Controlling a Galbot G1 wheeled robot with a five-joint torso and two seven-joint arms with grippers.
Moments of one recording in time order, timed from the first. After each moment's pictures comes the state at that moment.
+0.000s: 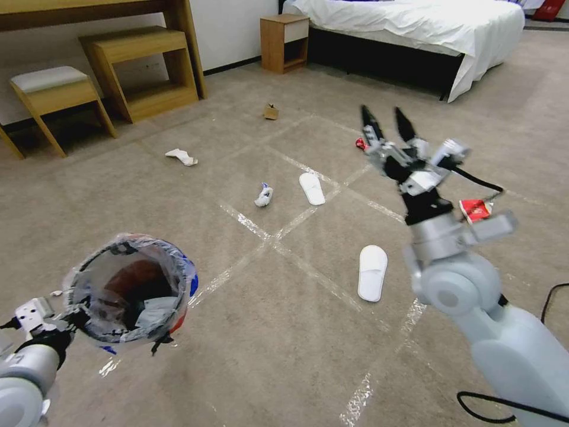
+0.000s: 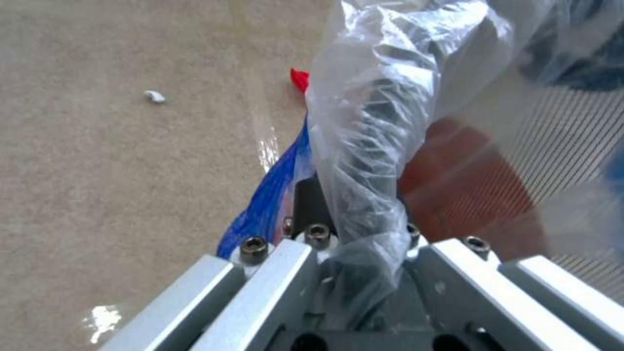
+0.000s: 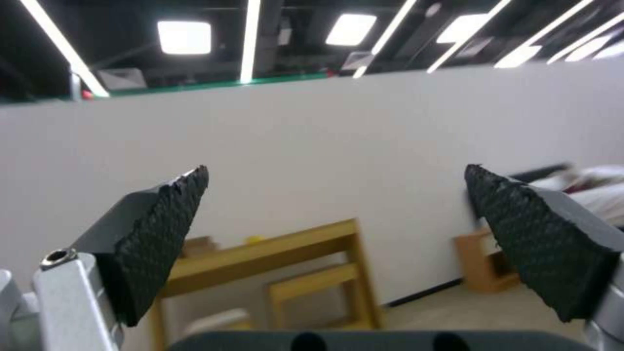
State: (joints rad) left arm 1.71 -1.21 -1.11 -2.27 -1.08 0.51 -0.42; right arm -1.02 0.91 0.35 2.18 0.89 0.28 0.09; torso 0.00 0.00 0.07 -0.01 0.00
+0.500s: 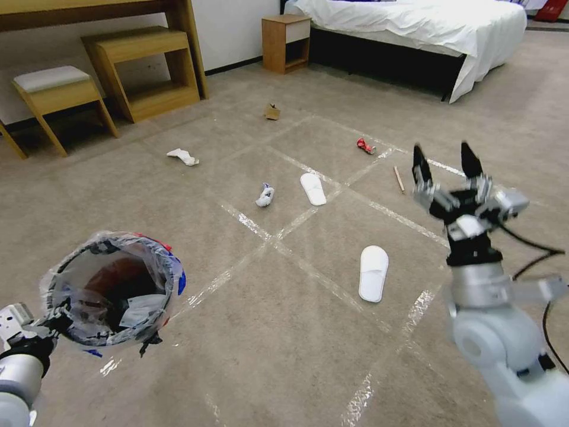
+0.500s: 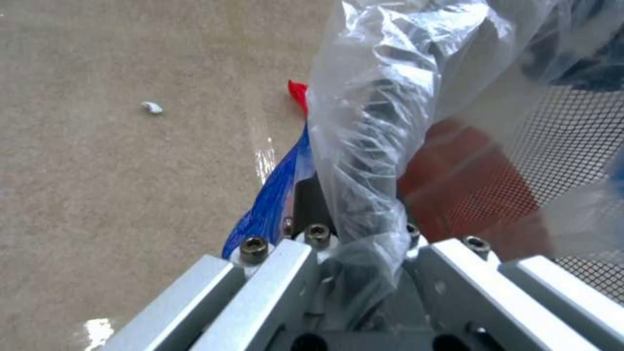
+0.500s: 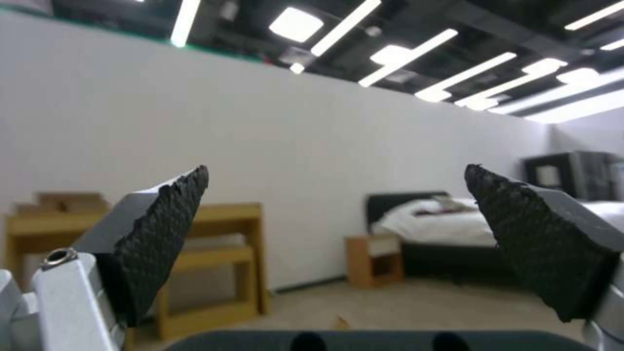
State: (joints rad) left arm 1.68 -1.24 -1.10 -2.26 -1.05 0.50 -0.41; right arm -1.42 1.05 0.56 2.22 0.54 0.38 0.09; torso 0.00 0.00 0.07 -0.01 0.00
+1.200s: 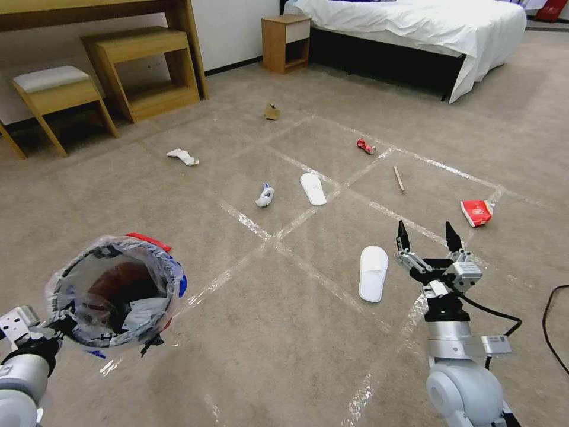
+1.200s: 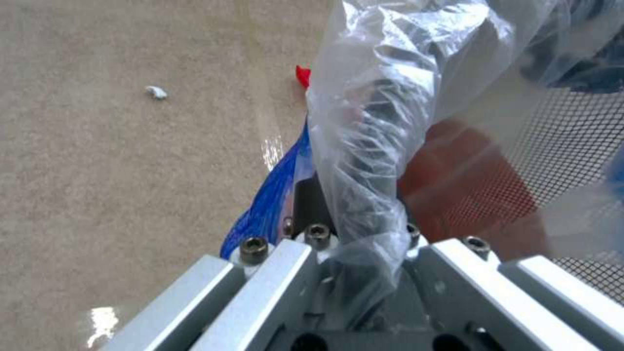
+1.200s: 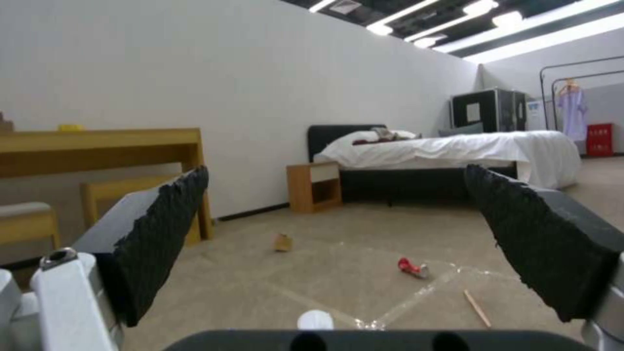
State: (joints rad) left arm 1.67 -1.23 -1.08 -2.21 -1.04 0.49 -0.40; right arm -1.49 1.21 0.50 2.08 0.35 0.38 0.14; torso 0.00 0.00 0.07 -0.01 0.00
